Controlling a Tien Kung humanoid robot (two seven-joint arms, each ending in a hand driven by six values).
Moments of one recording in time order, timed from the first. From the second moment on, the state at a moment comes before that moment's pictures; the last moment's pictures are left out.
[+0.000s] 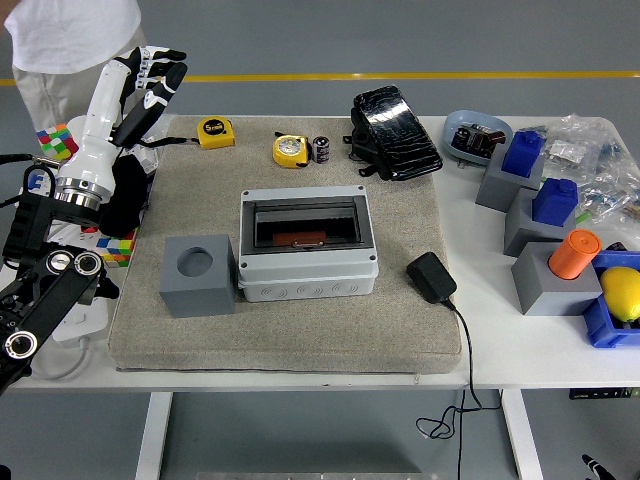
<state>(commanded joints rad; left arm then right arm) -0.41 0.27 -1.19 -1.35 1.45 0.39 -0.19 0.12 -0.14 1.10 0.22 -0.42 -0.11 -0.13</state>
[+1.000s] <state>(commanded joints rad) -0.32 0.28 -1.32 -1.39 1.44 0.37 -0.21 0.15 -0.16 1.08 0.21 -0.41 -0.10 -0.14</state>
